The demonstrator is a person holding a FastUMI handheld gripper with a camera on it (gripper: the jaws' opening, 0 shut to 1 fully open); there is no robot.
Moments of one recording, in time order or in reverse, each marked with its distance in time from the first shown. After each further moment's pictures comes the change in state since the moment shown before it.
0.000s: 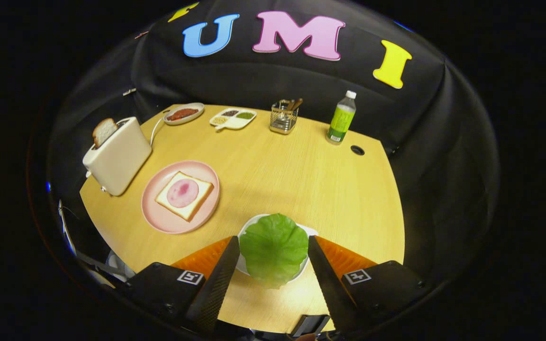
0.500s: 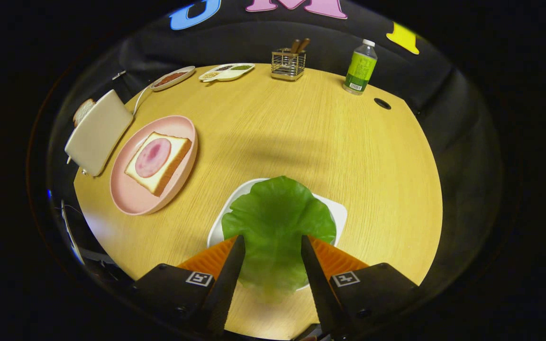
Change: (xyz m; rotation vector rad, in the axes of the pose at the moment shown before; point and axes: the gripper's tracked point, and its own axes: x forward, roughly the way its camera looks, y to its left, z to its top) arm 0.085 -0.003 -0.050 0.056 0.203 0.057
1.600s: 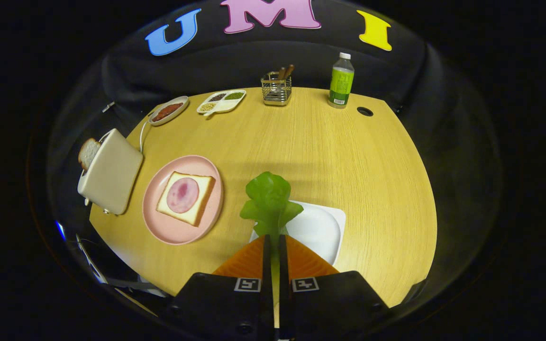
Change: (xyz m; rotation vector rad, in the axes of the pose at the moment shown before) arm -0.077 0.041 0.050 0.148 -0.126 -0.006
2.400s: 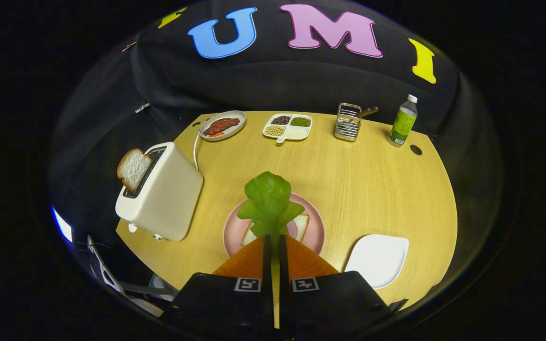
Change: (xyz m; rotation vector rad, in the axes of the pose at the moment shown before) arm -0.001 0.170 0.060 -0.079 -0.076 0.121
